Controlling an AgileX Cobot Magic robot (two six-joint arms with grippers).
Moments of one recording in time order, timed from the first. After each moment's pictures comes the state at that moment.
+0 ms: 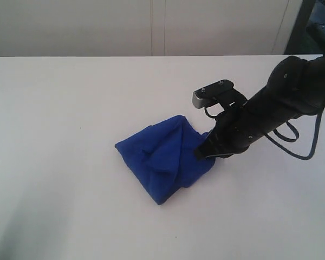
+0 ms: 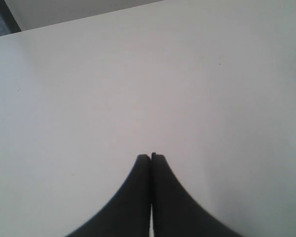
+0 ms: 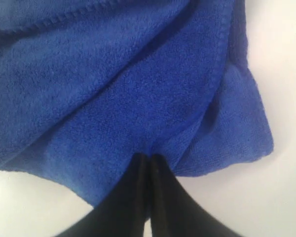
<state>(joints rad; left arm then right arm) -0.07 0.00 0.02 -0.03 0.39 0.18 0.21 1.77 -0.97 0.59 0.53 -0.76</state>
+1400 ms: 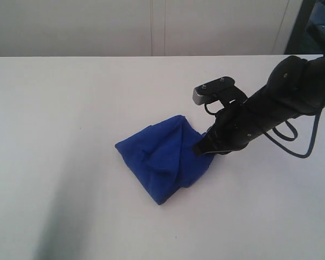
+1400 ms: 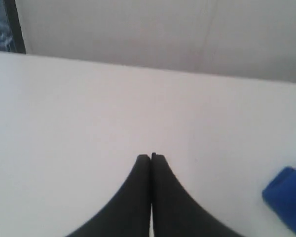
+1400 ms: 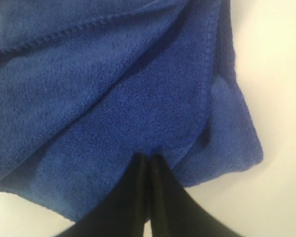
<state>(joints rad) -0.07 0.45 -0.43 -0.05 0.39 -0.12 0.21 1.77 -0.97 0.61 0.49 -0.76</state>
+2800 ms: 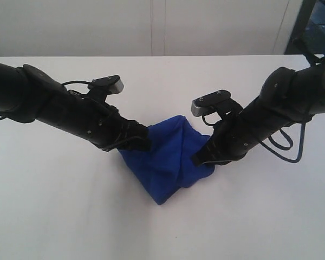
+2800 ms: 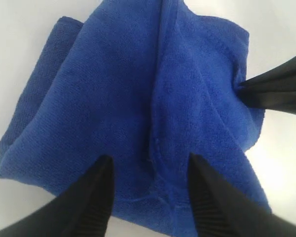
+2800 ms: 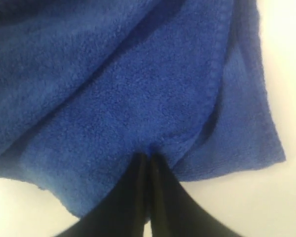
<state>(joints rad) -0.49 1.81 -1.01 -1.18 0.52 0.93 0.21 1.84 -0.97 0.61 0.50 -0.76</state>
